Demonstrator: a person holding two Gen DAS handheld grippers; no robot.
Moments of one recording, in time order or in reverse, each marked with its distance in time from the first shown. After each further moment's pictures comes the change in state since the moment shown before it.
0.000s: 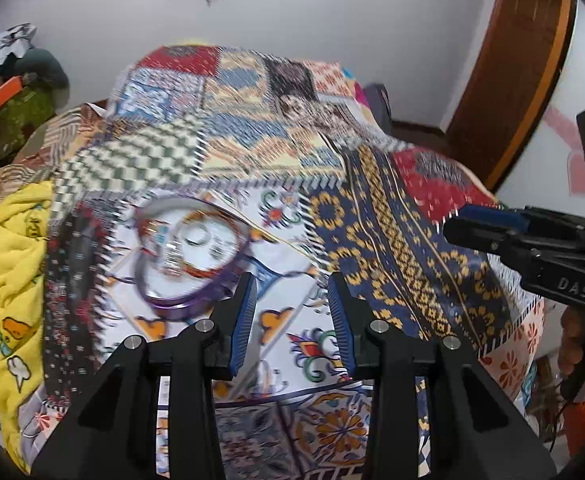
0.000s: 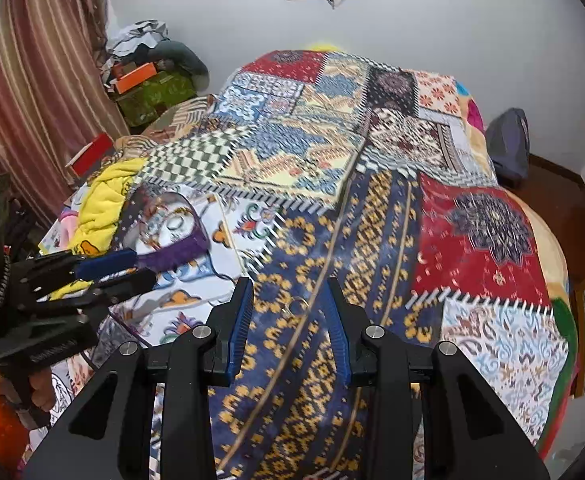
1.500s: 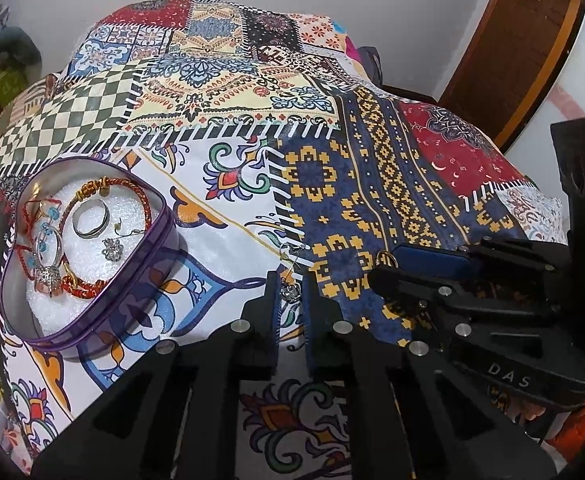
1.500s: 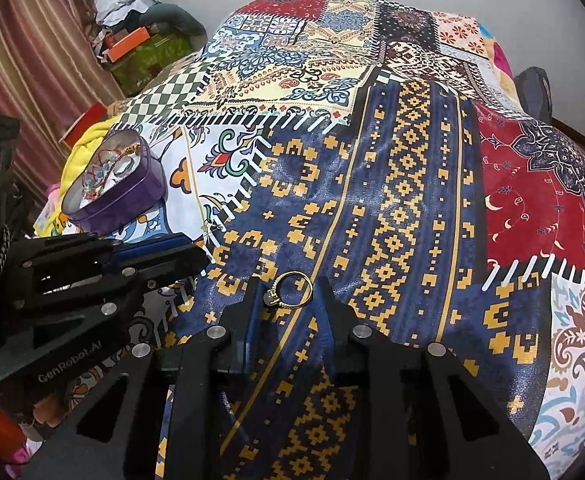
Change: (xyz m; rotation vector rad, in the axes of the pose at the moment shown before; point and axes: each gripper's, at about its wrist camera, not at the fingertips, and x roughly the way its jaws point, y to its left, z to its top) left arm 0.091 -0.012 -0.002 0.000 0.118 -0.054; right arm 0.083 -0.016 -0.023 0.020 0.141 0.061
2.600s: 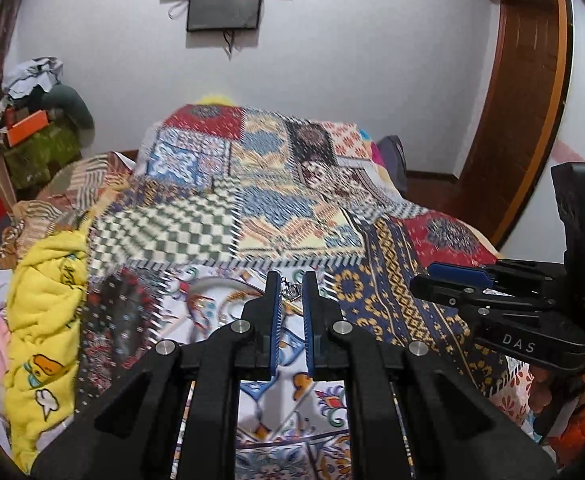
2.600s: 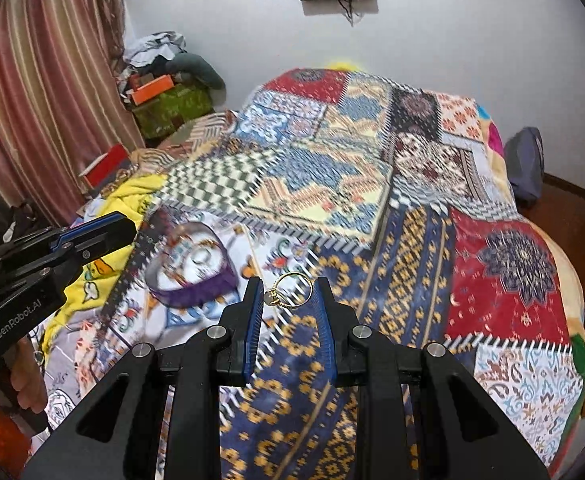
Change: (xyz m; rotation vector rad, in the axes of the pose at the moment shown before) left arm -0.151 0.022 0.016 -0.012 -0.341 0.136; right arm -0.080 0.052 0.037 -0.069 -0.216 -0.007
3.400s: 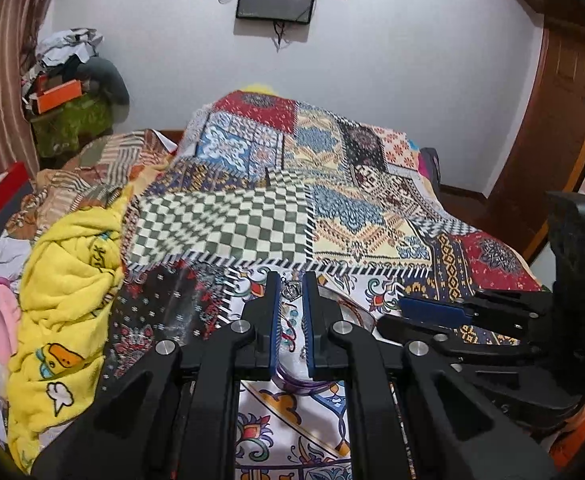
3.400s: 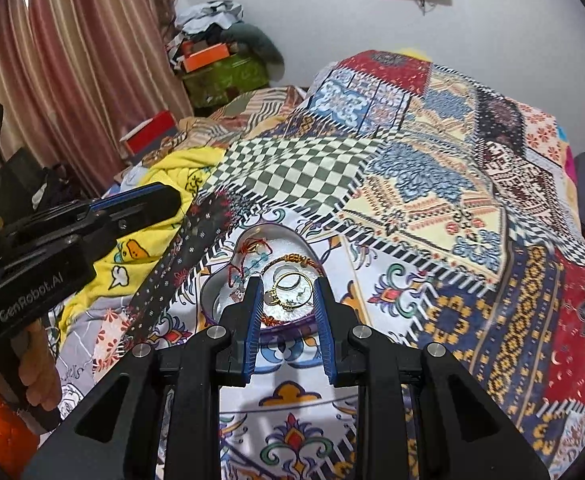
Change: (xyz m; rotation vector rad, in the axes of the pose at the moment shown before) left arm 0.024 0.071 -0.003 -0.115 0.029 0.065; right arm 0.074 0.064 0.016 -0.122 0.085 0.147
